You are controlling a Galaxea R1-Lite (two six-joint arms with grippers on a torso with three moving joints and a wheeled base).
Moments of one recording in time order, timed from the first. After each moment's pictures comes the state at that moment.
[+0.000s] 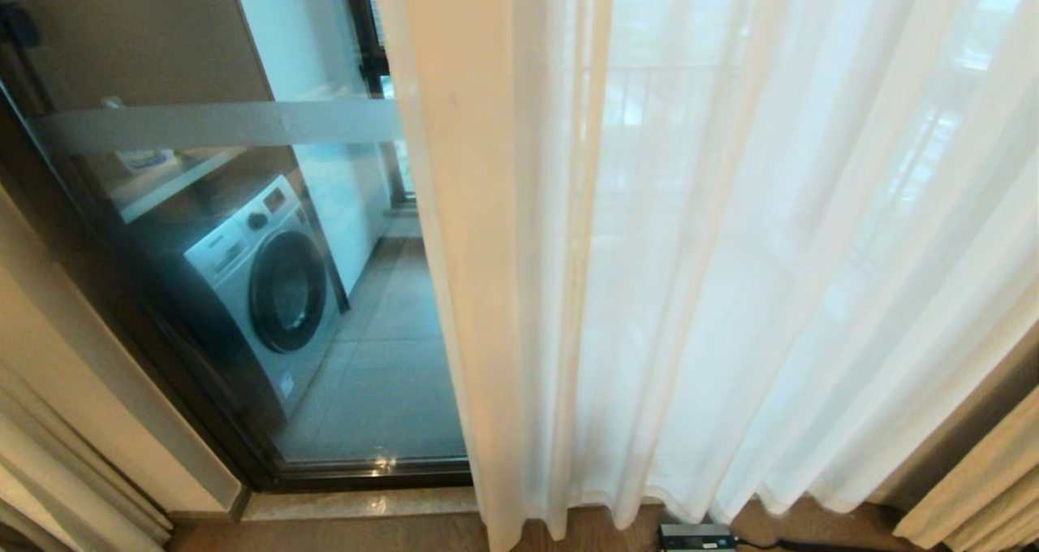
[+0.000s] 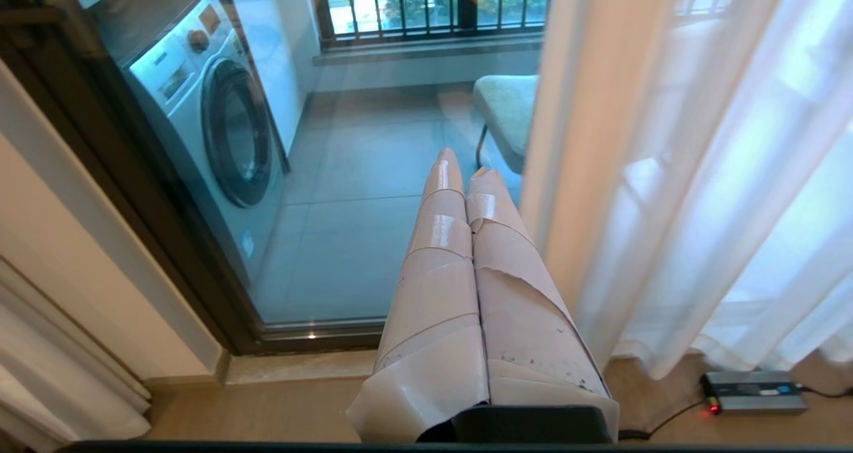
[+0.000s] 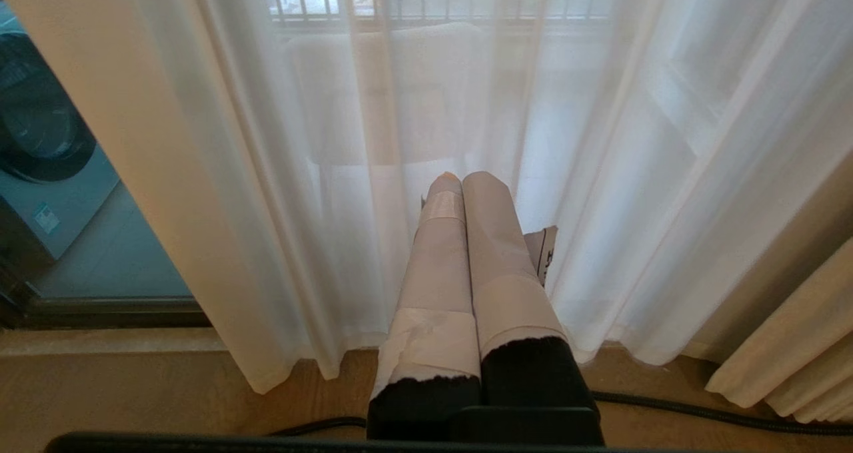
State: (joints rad) left arm 0.00 0.00 0.00 -0.01 -0.01 0.04; right arm 0.00 0.00 0.00 0.00 0.01 0.00
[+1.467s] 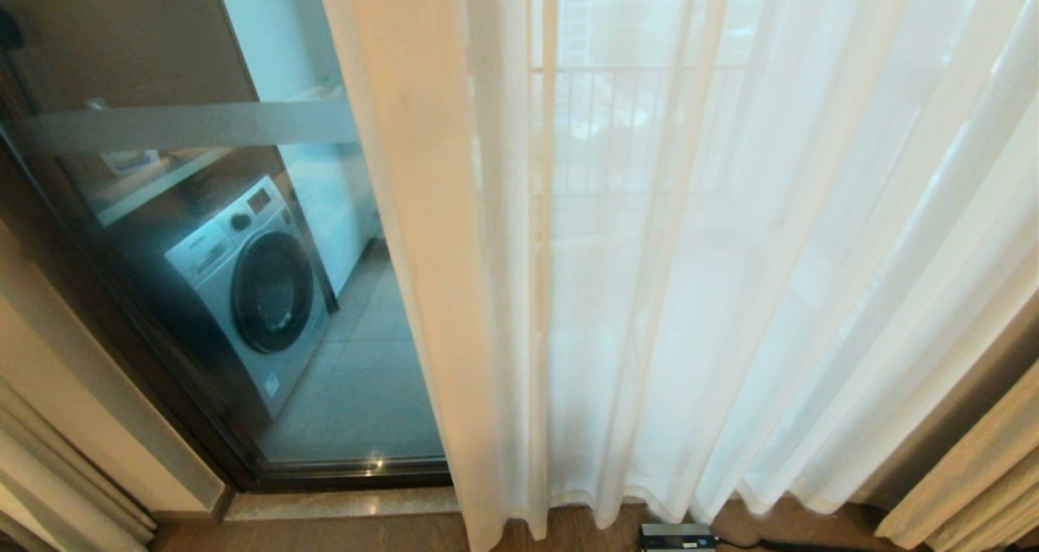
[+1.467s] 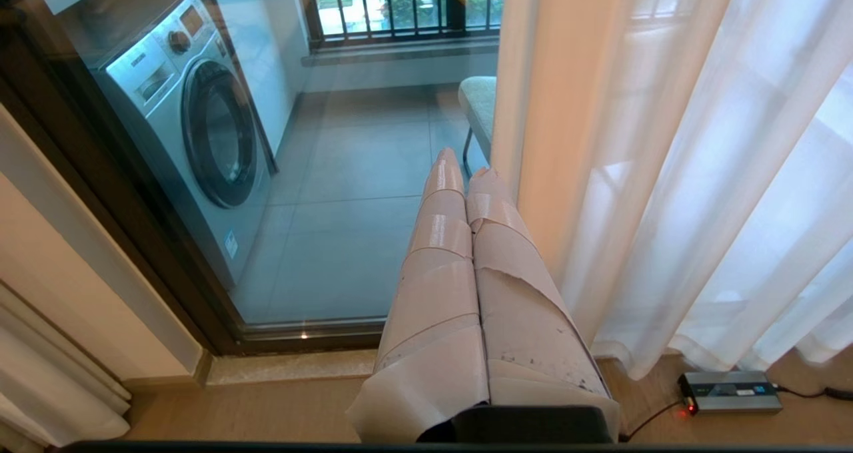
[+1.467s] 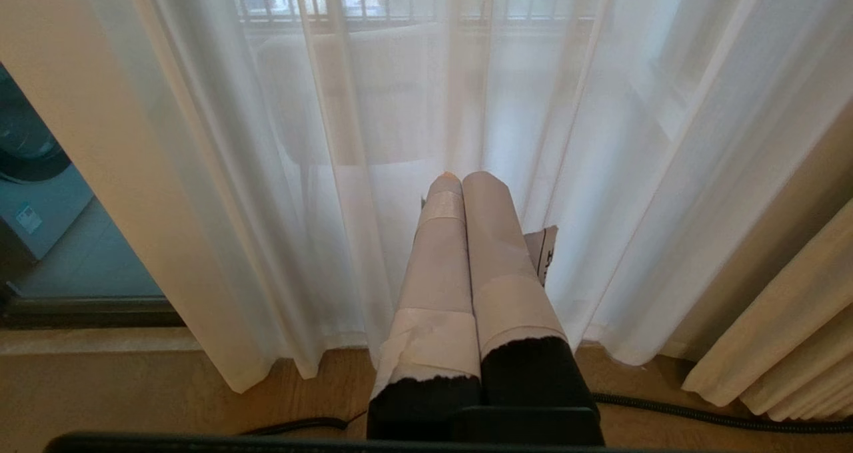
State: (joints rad) left arm 0.00 0.00 0.00 -0.01 -0.01 0.04; right arm 0.00 0.00 0.00 0.00 0.01 -0.01
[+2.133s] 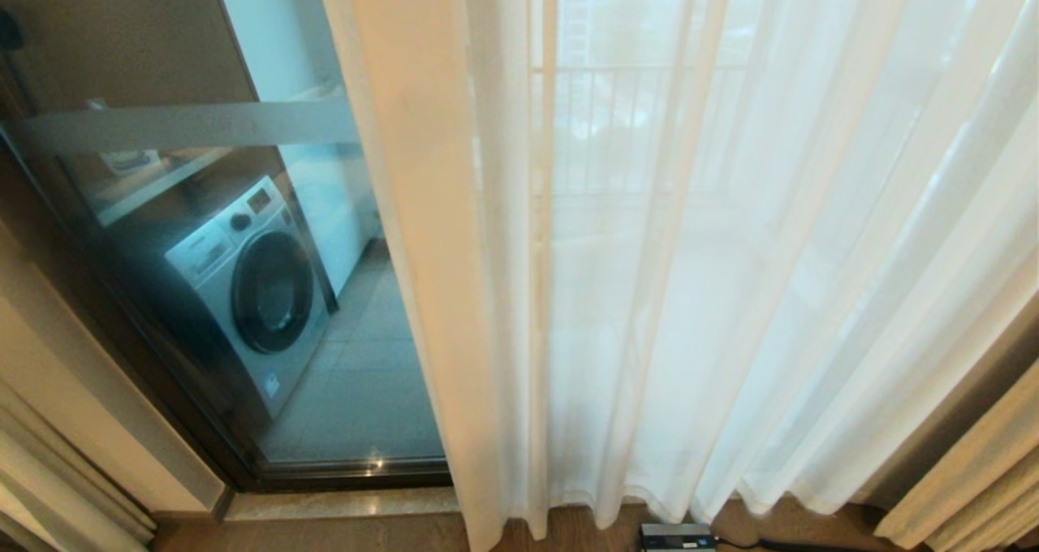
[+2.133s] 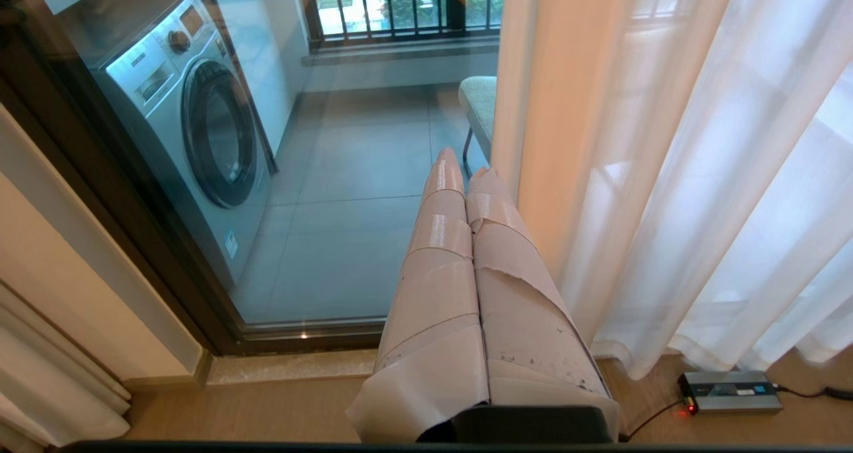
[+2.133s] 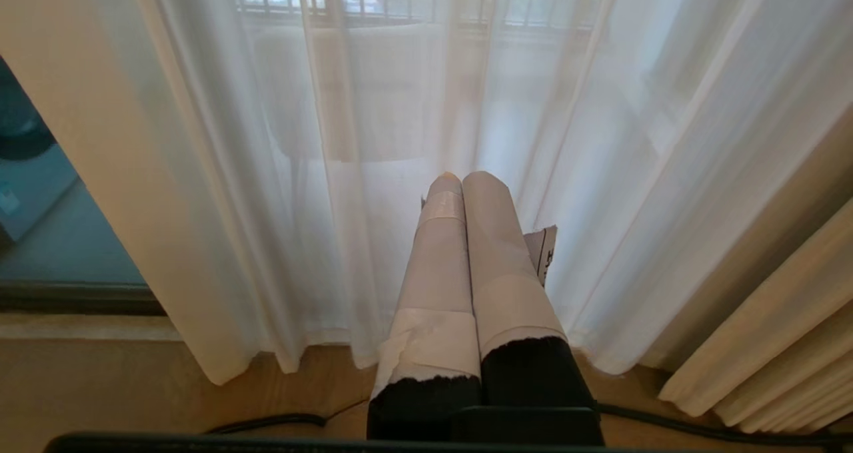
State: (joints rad) left arm 0.00 0.00 0.00 -0.01 -0.01 0.04; right arm 0.00 0.00 0.00 0.00 0.02 -0.06
